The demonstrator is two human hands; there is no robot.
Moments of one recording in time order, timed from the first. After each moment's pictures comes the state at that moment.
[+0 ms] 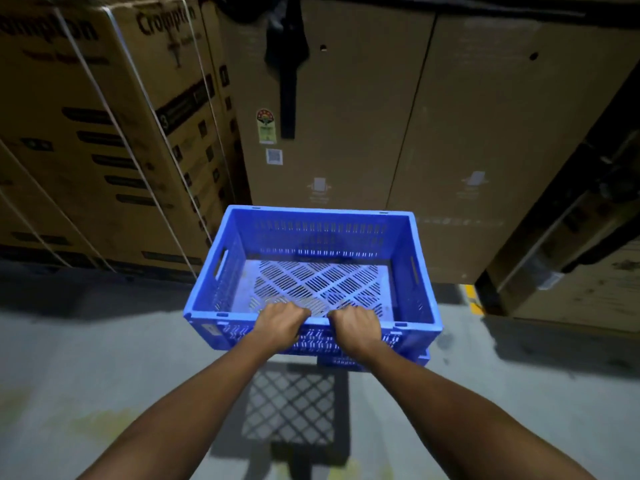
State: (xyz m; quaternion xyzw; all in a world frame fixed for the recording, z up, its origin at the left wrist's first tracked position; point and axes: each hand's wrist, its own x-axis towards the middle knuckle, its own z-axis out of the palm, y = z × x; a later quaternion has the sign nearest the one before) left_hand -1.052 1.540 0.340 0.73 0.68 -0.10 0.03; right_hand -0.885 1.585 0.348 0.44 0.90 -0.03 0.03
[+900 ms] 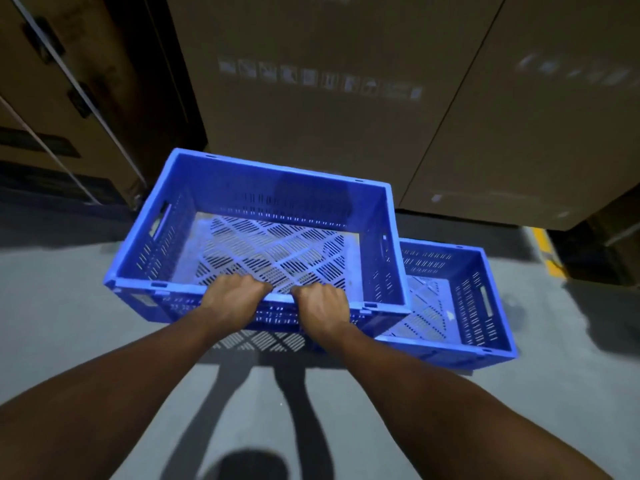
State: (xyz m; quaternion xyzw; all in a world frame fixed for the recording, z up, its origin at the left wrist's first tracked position) left_hand -1.165 1.760 -0.168 0.69 0.71 -0.16 0.04; right_hand -1.005 1.810 -0.178 0.41 0.91 -0.11 0.03
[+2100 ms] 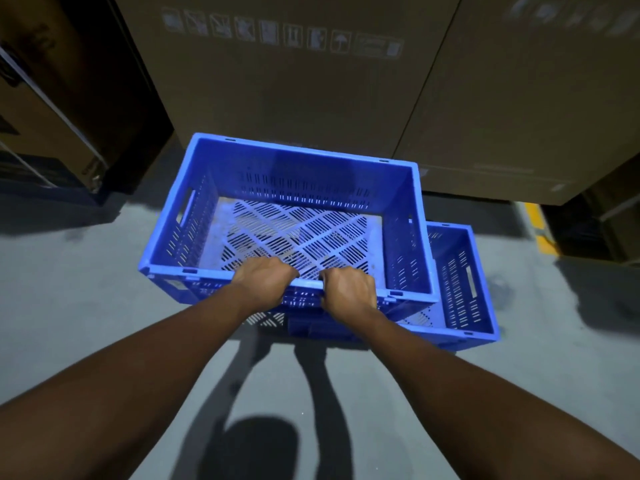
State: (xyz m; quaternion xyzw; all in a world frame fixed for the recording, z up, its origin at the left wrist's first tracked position) left_hand -1.079 1.829 -0.202 0.72 0.67 -0.14 0.11; right_hand -0.917 1.868 -0.221 0.50 0.86 -0.09 0.03
